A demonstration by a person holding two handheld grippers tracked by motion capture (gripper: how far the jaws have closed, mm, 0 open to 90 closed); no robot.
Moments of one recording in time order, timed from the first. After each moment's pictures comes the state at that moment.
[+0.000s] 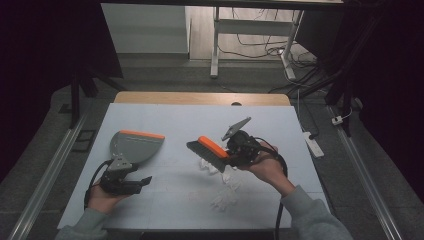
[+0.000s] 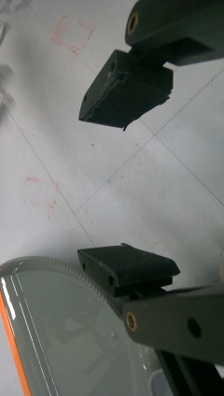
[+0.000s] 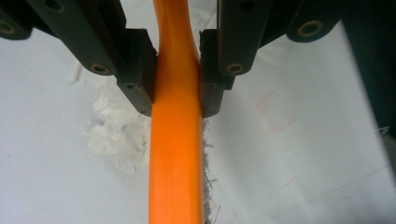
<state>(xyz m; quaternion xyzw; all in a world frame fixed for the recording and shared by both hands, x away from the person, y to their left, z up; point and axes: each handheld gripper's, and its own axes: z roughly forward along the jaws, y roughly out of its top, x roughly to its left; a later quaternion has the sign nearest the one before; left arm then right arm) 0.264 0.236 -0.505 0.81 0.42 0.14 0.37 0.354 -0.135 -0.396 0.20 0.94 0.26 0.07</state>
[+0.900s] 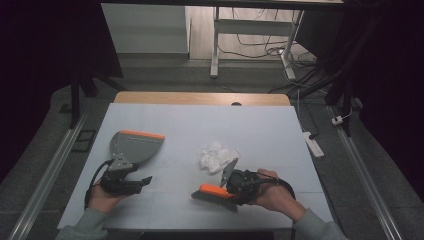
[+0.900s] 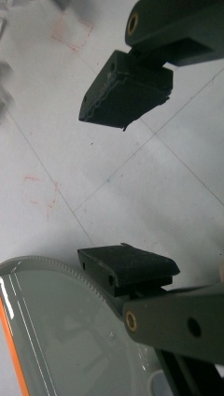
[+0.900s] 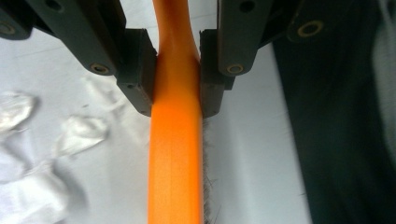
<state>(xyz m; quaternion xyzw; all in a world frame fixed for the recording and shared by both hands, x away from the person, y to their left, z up) 0.264 0.234 -0.506 0.81 0.43 0.14 0.37 0.295 -0.136 -0.450 0.06 0.99 0.13 0.04</state>
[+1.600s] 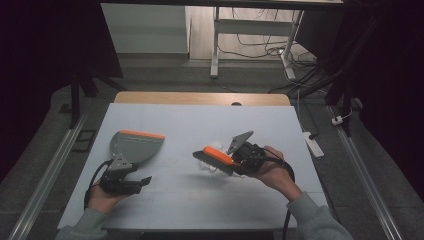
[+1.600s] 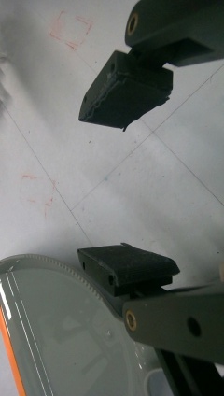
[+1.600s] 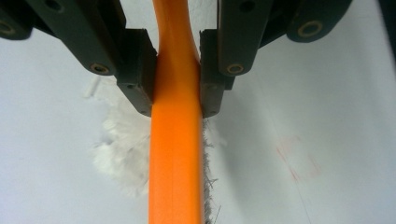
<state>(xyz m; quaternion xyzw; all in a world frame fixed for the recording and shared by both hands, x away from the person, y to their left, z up) 0.264 0.235 -0.507 0.82 0.43 0.14 0.37 0.343 -0.153 -0.415 0.14 0.95 0.24 0.12</state>
